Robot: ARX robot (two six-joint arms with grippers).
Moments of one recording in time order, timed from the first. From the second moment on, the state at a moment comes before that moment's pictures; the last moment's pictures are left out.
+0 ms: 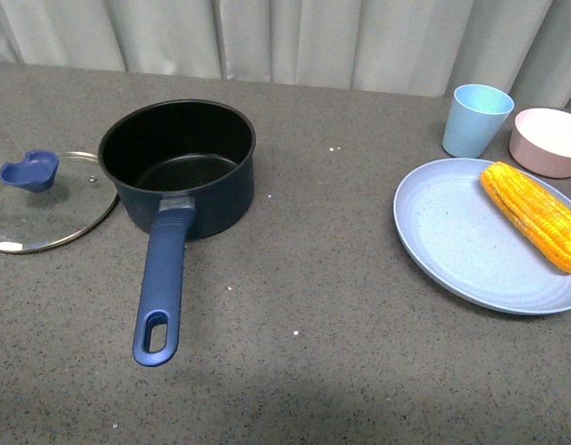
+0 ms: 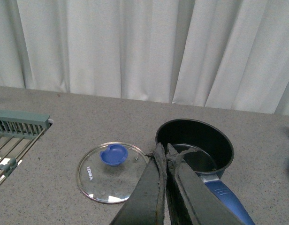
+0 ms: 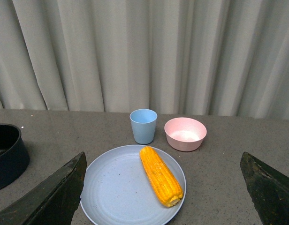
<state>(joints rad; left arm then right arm) 0.00 0.29 0.02 0.29 0.00 -0.01 0.00 0.00 0.01 0.00 0.00 0.00</state>
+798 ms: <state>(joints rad) 0.00 0.00 0.02 0.00 0.00 -0.01 0.03 0.04 0.03 -0.07 0.11 -0.02</state>
